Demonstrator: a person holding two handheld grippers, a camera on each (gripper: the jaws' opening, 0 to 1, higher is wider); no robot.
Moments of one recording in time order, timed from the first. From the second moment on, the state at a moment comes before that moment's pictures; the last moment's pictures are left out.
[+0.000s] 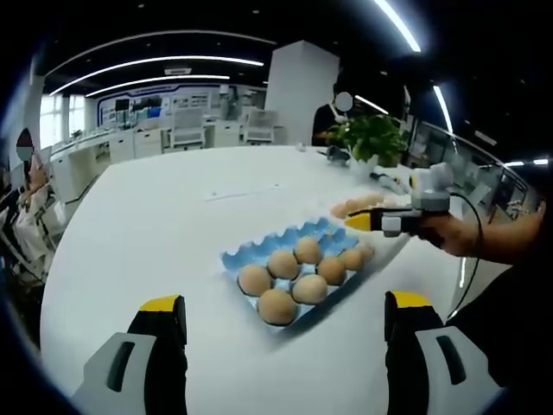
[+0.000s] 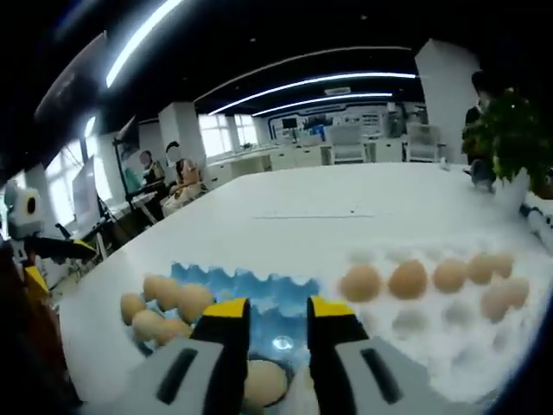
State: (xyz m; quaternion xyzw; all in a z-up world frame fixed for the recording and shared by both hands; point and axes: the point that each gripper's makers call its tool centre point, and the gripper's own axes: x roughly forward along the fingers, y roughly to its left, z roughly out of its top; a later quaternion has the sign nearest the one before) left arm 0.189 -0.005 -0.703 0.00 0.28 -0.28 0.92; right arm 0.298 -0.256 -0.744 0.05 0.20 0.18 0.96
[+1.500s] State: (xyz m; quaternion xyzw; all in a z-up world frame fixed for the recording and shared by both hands) left arm 0.192 0.001 -0.701 0.00 0.27 -0.27 0.92; right arm 0.314 -0.435 -0.741 -0.01 0.19 -0.02 0.98
